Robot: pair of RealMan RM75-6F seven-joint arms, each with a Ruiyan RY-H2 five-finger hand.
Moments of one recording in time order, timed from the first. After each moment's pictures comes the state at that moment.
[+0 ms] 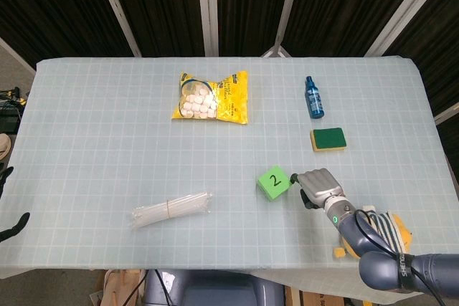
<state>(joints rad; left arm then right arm) 0.00 -1.04 -0.04 -1.73 1.47 1.55 0.03 1.06 -1.05 -0.08 -2.04 -0.43 0.85 -0.59</state>
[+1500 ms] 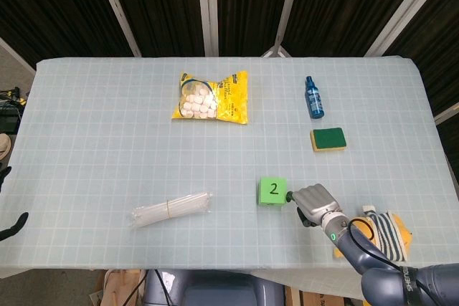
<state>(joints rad) 0.01 -1.03 -0.05 -1.74 1.46 1.55 0.02 1.11 -1.02 -0.16 -2.18 -0.44 0.88 -0.63</state>
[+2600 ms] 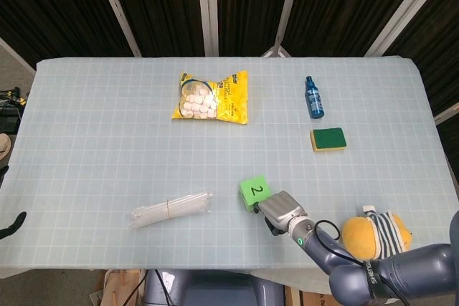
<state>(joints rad) 0.00 -1.02 -0.05 -1.73 1.46 1.54 -0.02 1.27 -1.17 -0.09 -2.19 -0.28 0.87 -0.67</state>
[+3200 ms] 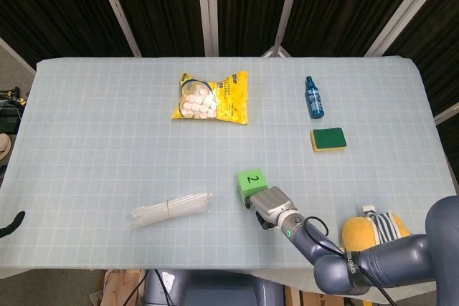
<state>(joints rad) 0.00 -1.01 -0.05 -1.73 1.45 1.54 -0.04 1.32 -1.24 -0.07 -2.10 -0.21 0.86 -0.62</state>
